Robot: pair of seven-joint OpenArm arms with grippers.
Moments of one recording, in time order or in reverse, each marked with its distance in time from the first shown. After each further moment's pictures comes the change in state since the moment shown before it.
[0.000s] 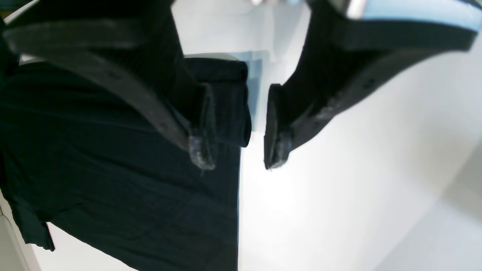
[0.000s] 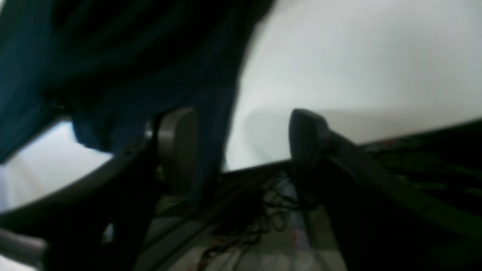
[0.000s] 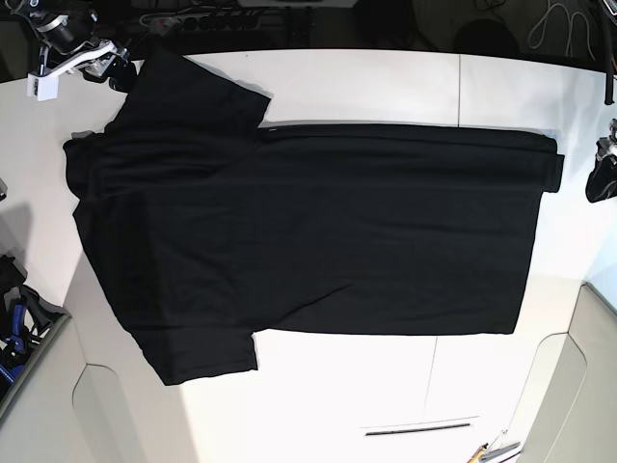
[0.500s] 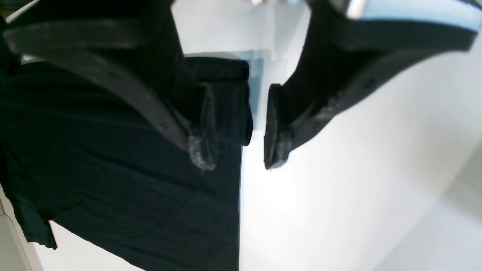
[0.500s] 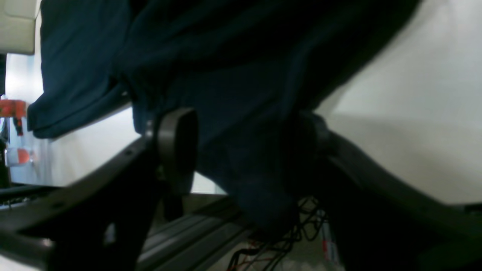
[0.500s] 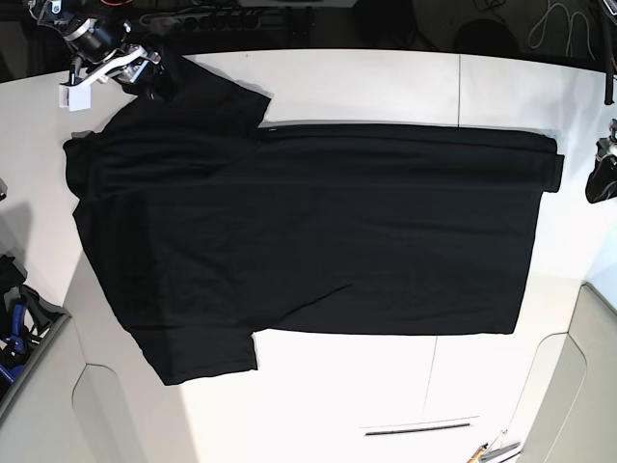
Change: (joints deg) left arm 0.0 0.0 0.0 0.0 -0.4 0.0 0.0; right arm 0.1 0.0 -8.9 -1.4 1.2 0.3 1.0
